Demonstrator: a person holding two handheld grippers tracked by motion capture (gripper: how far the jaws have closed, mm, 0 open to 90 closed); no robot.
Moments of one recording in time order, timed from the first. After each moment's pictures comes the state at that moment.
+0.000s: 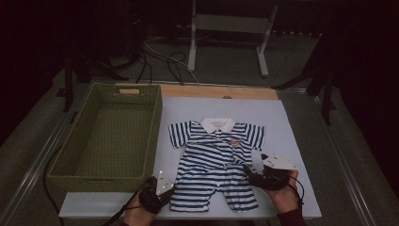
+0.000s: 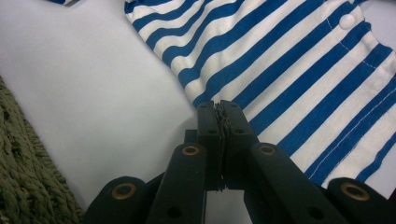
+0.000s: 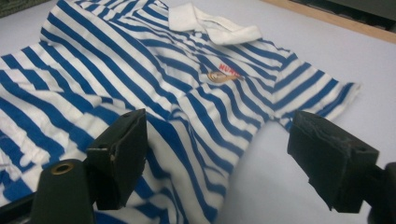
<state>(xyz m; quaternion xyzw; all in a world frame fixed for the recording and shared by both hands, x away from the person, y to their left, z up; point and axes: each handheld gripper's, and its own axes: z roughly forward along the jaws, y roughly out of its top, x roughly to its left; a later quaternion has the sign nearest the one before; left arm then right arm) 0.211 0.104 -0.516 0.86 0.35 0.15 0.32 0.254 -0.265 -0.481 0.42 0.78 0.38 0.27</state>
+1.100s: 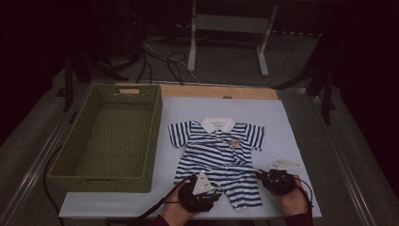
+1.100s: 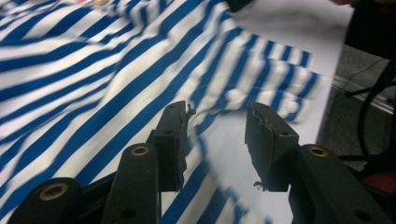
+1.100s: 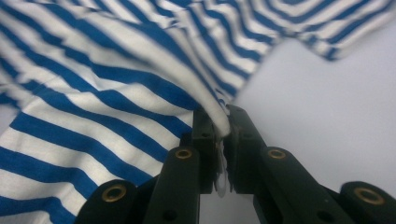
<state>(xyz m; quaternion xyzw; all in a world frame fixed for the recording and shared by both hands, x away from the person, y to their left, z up) 0.216 0.000 -0.495 0.87 0.24 0.07 0.43 0.253 -0.293 -0.502 0.45 0.81 0.33 0.18</state>
